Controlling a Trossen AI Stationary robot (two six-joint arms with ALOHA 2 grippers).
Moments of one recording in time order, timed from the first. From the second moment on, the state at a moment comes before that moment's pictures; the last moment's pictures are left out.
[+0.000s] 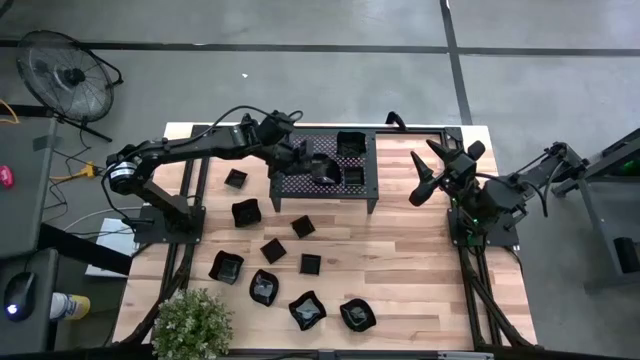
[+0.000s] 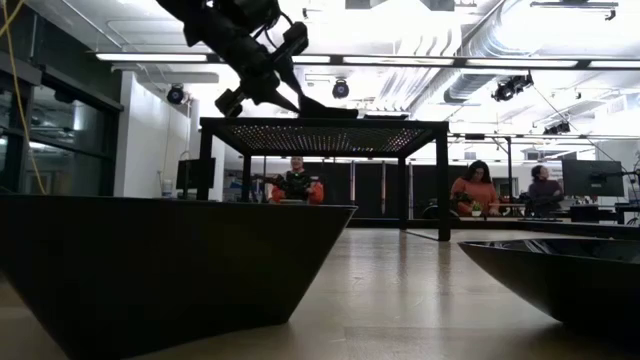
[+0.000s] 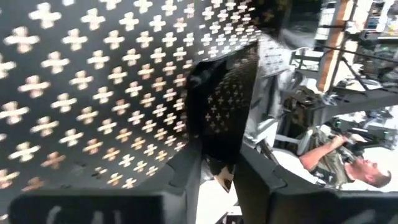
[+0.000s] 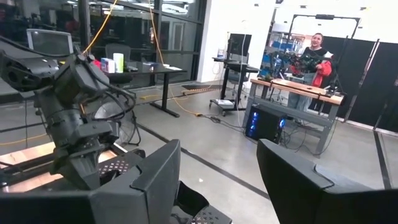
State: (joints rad) left arm 0.41 1.48 1.19 -0.40 0.33 -1.32; right arm 0.51 0.90 0.97 -0.02 1.42 -0.13
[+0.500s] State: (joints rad) left arm 0.41 1.47 1.19 -0.38 0.39 -1.32; right arm 0.51 0.90 0.97 -0.02 1.42 -0.13
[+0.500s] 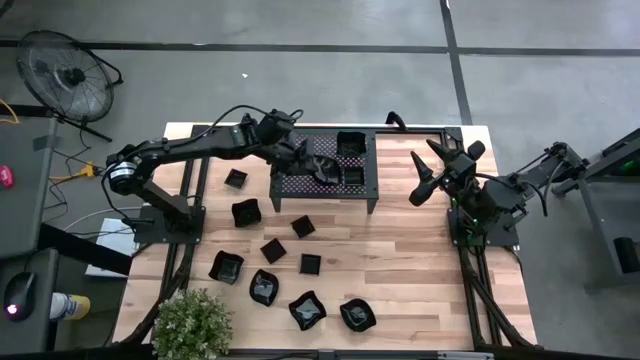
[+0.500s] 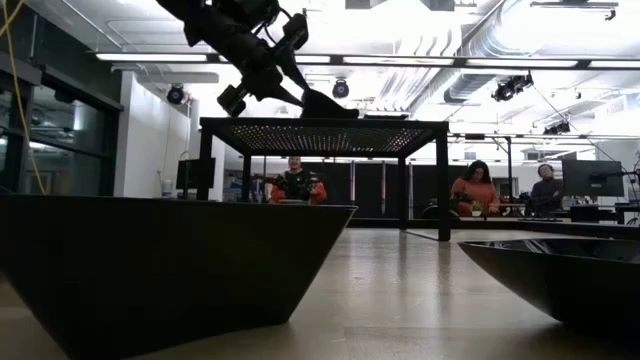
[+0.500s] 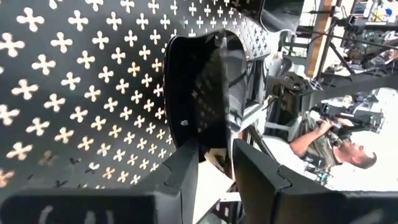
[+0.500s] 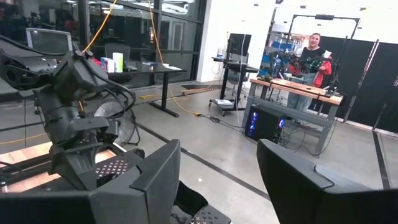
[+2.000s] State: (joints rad) left arm -0.01 1.13 1.19 -0.78 0.00 -0.82; right arm 0.76 0.95 0.97 0.03 1.53 0.04
